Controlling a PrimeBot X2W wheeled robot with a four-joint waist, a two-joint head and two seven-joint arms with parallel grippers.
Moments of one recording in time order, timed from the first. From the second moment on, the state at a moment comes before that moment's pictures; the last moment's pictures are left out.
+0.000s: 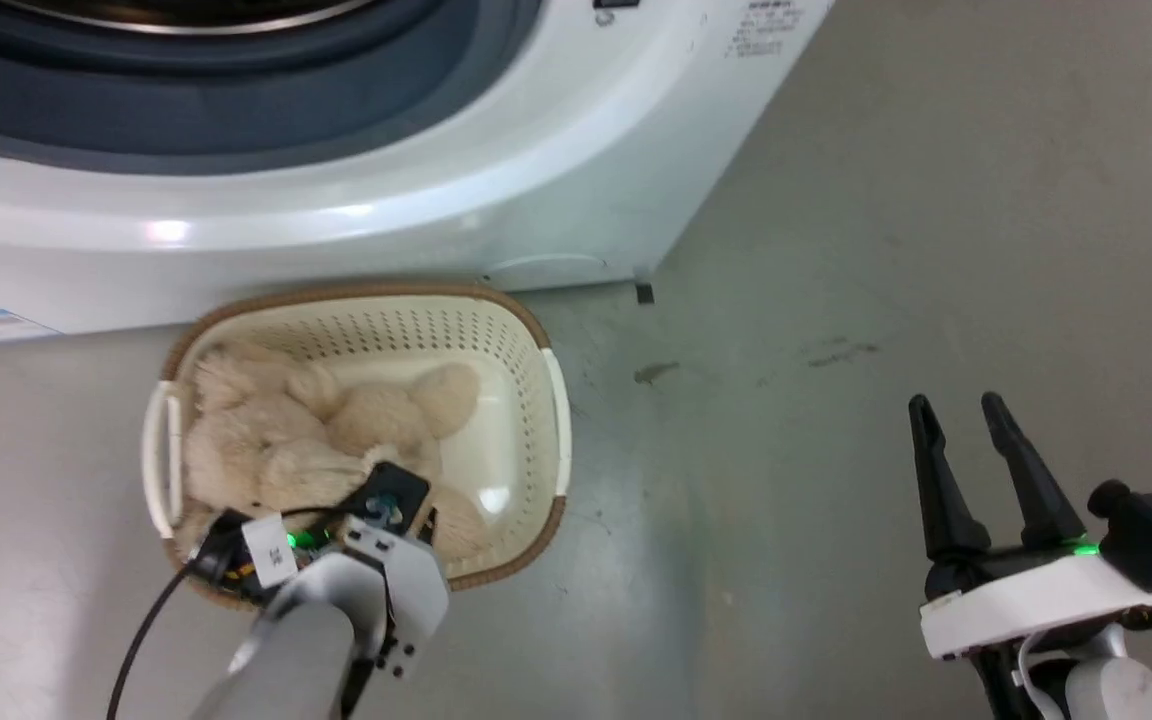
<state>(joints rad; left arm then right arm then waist) -0.43 0.19 -0.34 0.66 0.04 -0.03 0.12 -0.11 -0.06 0.02 0.04 0.34 0.13 -0.15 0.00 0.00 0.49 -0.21</state>
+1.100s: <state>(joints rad) -0.80 0.33 -0.50 0.96 0.06 0.03 0.28 -0.23 -0.05 0.05 0.10 0.59 0.13 -0.22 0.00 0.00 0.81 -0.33</state>
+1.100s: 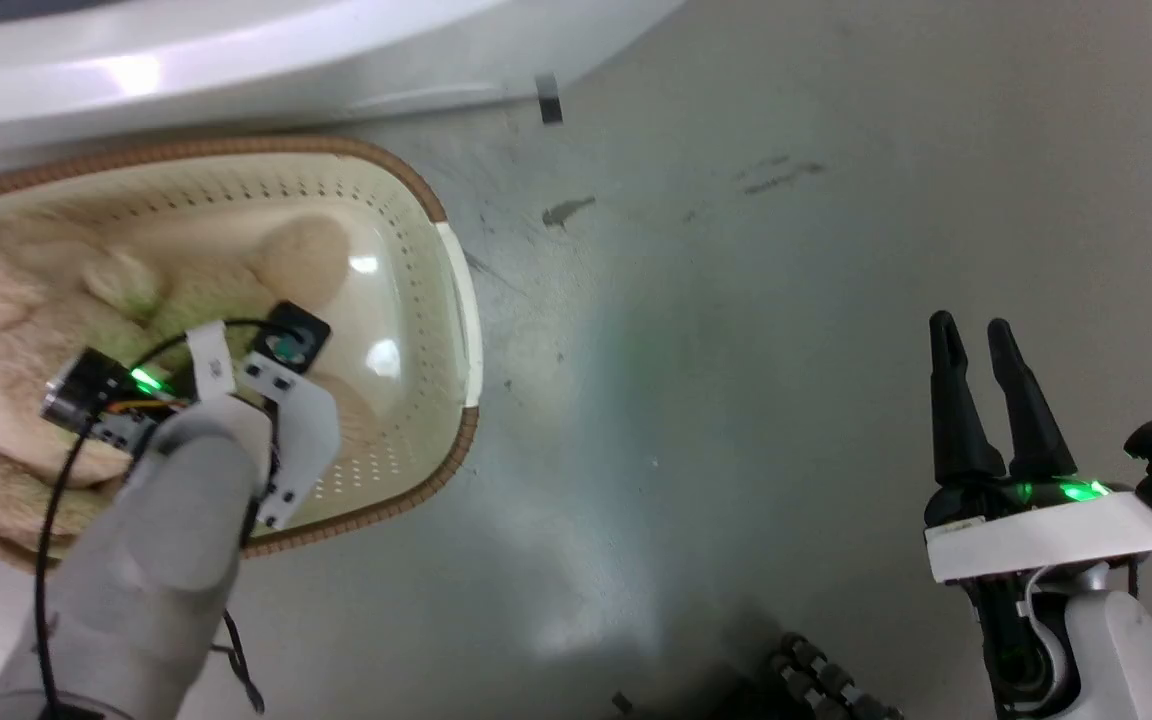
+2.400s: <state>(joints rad) -0.75 0.25 -0.51 1.06 -0.16 0.10 -0.13 -0.19 -0.08 -0.04 0.08 0.59 0.13 -0.26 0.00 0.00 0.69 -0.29</state>
